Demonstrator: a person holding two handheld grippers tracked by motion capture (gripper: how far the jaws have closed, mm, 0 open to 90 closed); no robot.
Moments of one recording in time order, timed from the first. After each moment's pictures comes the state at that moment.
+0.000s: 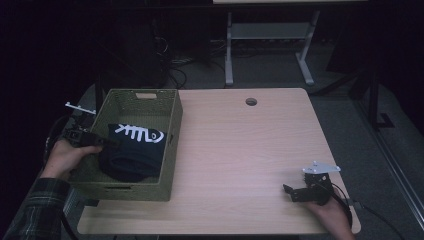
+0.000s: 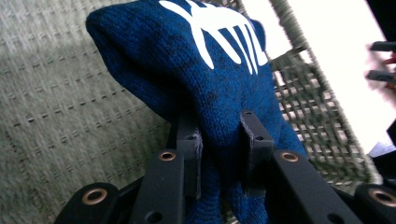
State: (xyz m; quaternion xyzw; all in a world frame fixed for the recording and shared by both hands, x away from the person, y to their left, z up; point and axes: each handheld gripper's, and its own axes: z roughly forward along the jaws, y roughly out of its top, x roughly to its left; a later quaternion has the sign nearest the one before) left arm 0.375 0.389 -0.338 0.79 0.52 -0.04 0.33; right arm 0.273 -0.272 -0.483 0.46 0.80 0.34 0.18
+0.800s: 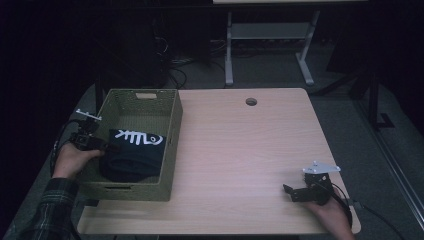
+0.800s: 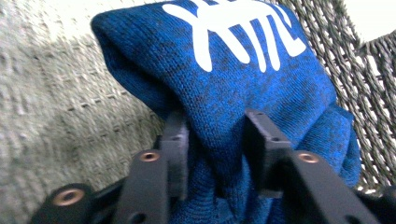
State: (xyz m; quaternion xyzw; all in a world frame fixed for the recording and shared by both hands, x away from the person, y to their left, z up) left arm 0.385 0.398 -0.365 0.80 0.54 0.01 0.27; right arm 0.273 -0.272 -0.483 0.46 0.80 0.34 0.18
